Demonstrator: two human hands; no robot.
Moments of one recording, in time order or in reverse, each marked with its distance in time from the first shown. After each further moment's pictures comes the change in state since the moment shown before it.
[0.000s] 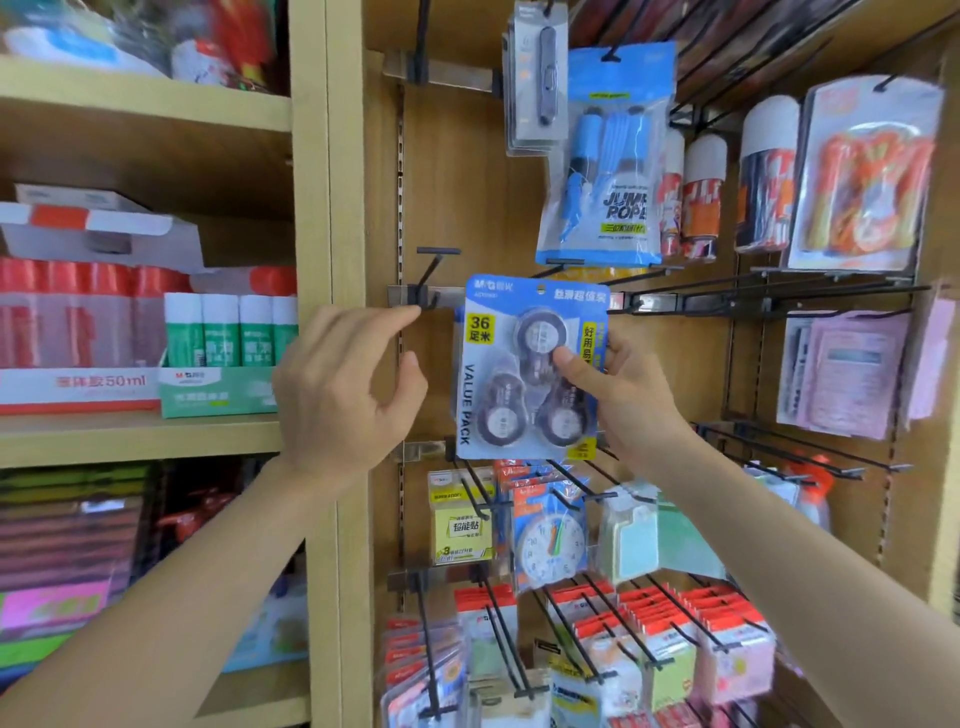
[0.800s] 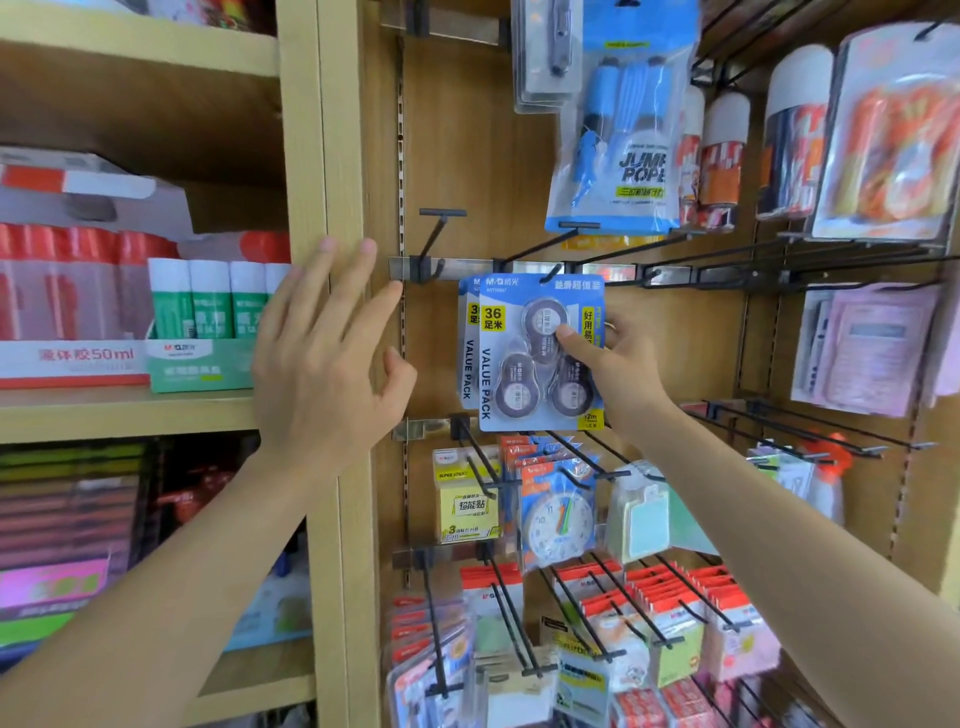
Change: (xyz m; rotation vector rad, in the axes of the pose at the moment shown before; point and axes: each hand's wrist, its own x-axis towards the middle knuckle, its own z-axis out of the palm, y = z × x) left_hand -0.014 -0.012 -0.005 0.354 -0.119 0.039; right_hand 0.041 0.051 -0.012 -0.167 0.226 0.059
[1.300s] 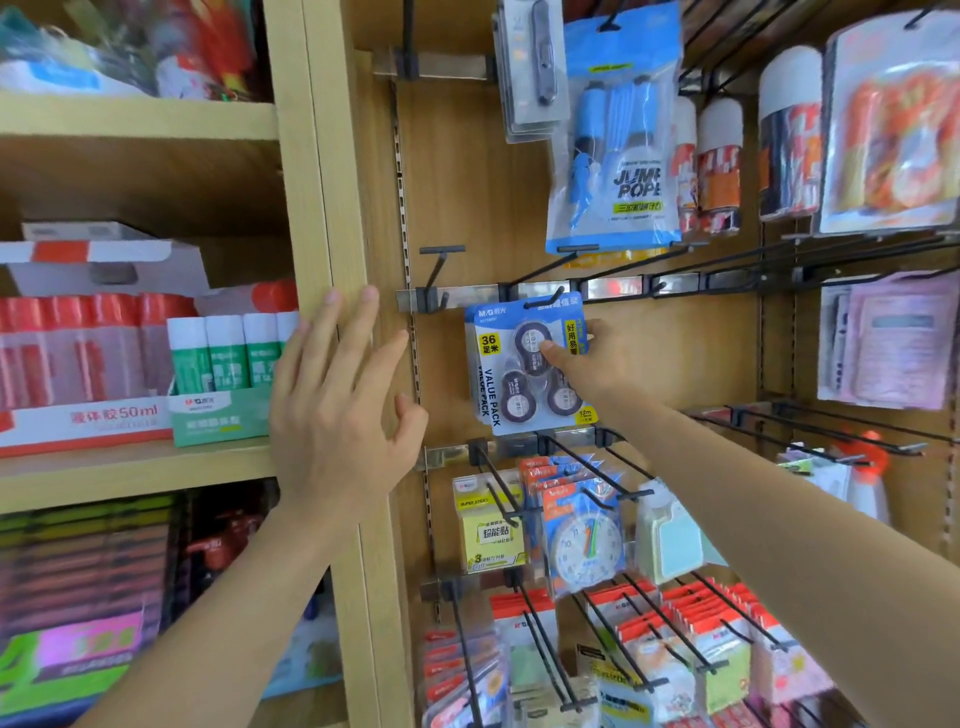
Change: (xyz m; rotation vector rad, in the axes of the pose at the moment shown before) left_hand -0.003 0.002 -0.001 -0.008 -0.014 -0.004; right_hand 0.049 0.019 0.026 -0.299 0.080 0.042
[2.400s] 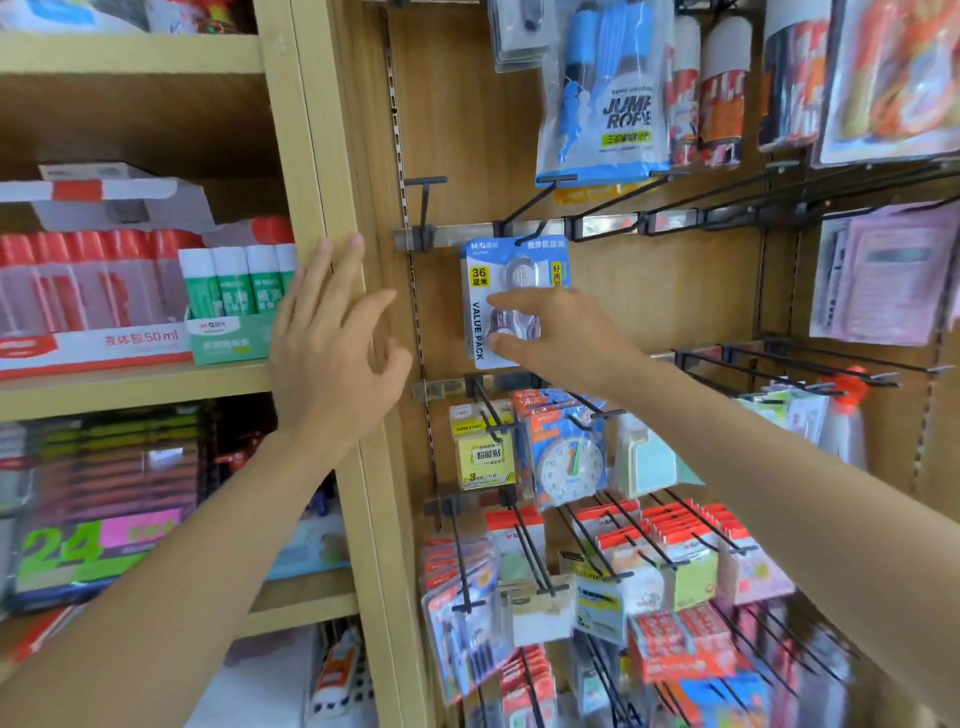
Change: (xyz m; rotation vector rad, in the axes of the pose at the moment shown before) left_hand -0.011 0.003 -0.021 -0.063 -0.240 -0.078; right_hand -0.103 -0.052 -0.029 -0.560 -0.342 -0.457
